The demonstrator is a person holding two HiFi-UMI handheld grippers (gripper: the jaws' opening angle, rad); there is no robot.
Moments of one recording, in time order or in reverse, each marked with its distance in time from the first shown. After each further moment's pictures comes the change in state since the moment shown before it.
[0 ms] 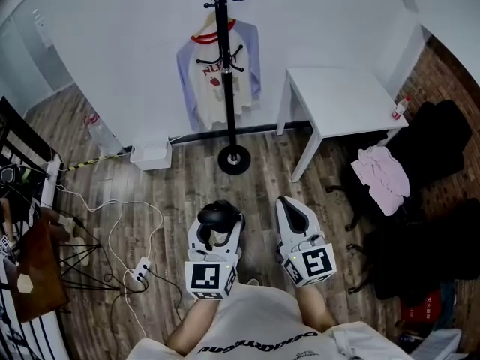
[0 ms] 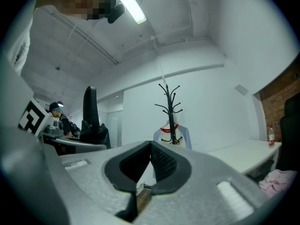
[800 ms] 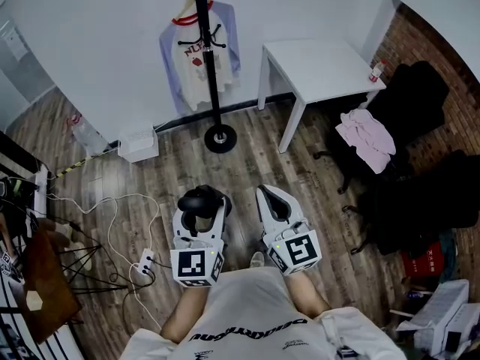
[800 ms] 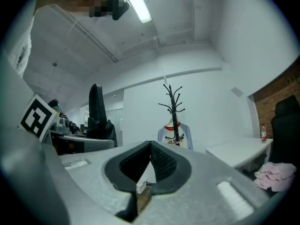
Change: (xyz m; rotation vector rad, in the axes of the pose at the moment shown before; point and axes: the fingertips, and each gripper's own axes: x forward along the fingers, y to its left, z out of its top) left arm -0.094 0.045 0.012 0.010 -0.003 -0.080; right arm -0.038 0.118 -0.003 -0.001 0.014 -0.061
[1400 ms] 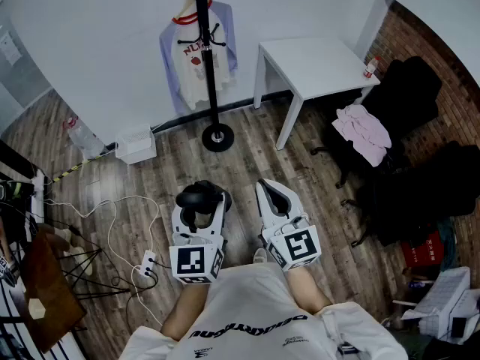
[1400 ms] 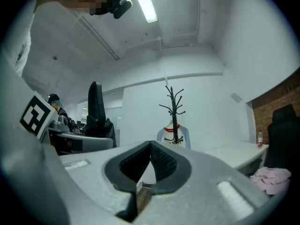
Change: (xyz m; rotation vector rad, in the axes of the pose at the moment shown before) left arm -0.025 0.029 0.014 -0.009 -0.025 -0.038; right arm 0.008 0.040 0.009 -0.050 -0.002 -0.045
